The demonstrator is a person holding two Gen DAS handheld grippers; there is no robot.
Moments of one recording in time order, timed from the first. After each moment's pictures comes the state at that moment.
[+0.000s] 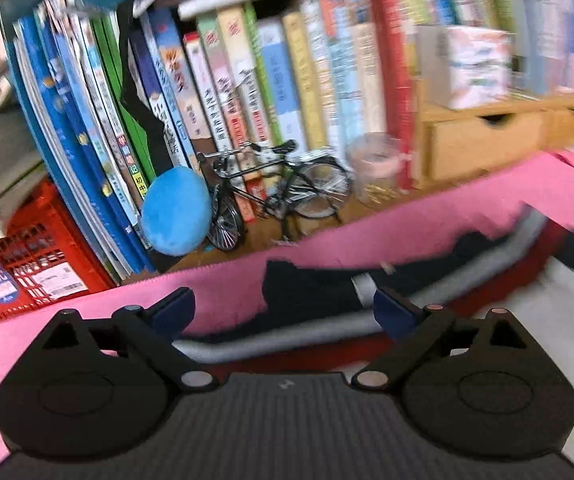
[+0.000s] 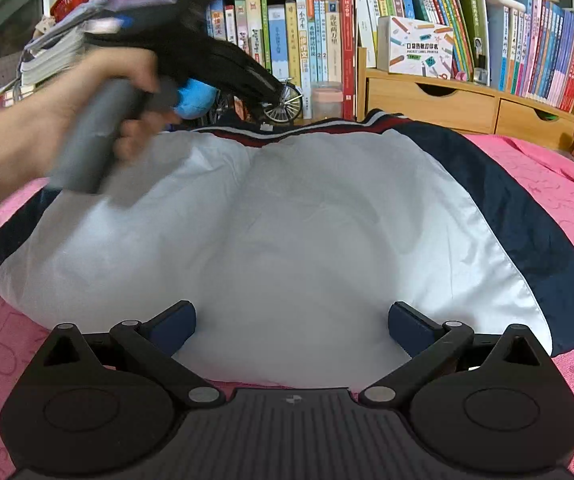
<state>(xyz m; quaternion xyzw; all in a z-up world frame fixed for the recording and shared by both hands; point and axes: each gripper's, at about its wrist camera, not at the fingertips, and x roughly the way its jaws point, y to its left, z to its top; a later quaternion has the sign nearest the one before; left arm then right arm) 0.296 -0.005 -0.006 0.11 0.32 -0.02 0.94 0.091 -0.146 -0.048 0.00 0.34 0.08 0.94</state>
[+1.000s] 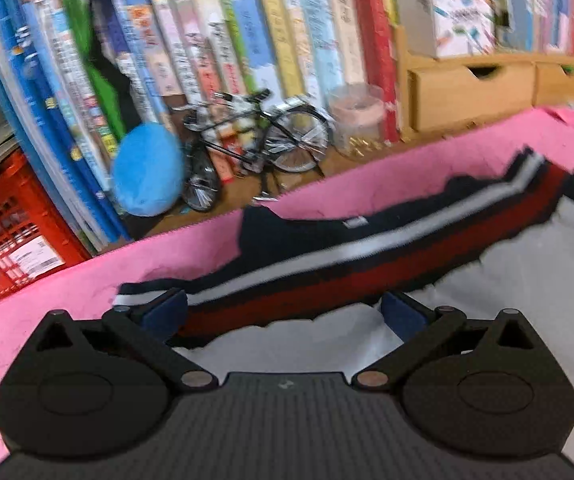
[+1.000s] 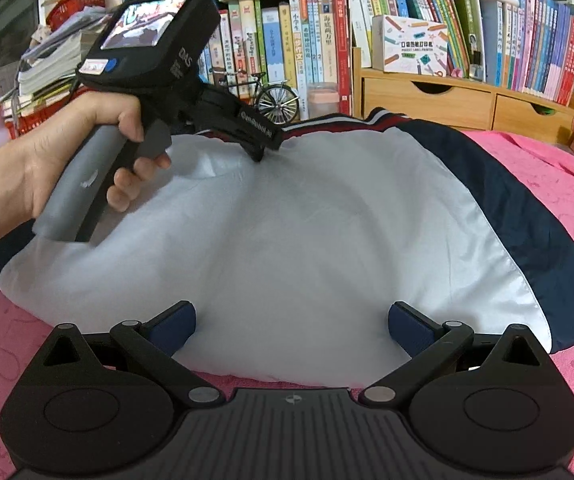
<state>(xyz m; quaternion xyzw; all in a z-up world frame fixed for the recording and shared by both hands) 0.310 -0.012 -0.039 0.11 0.36 -0.02 0.93 0.089 -0.146 -0.048 0.01 0.33 0.08 0.94</state>
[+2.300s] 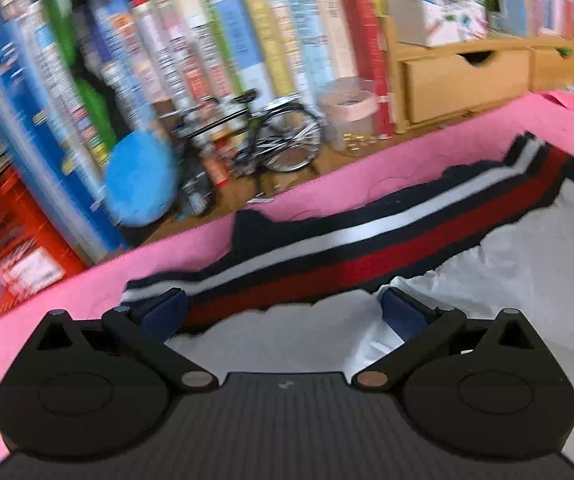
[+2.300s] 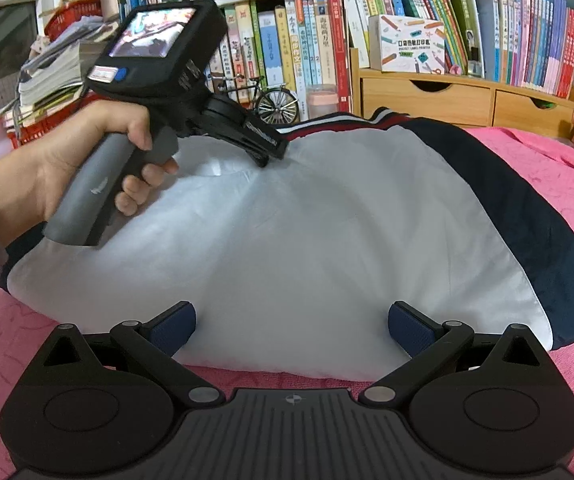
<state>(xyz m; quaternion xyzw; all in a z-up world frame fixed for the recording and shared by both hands) 0.309 -0.015 -0.043 0.14 0.36 -0.03 0.92 0.090 -0.147 -0.047 0.03 0.33 0.08 0.94</state>
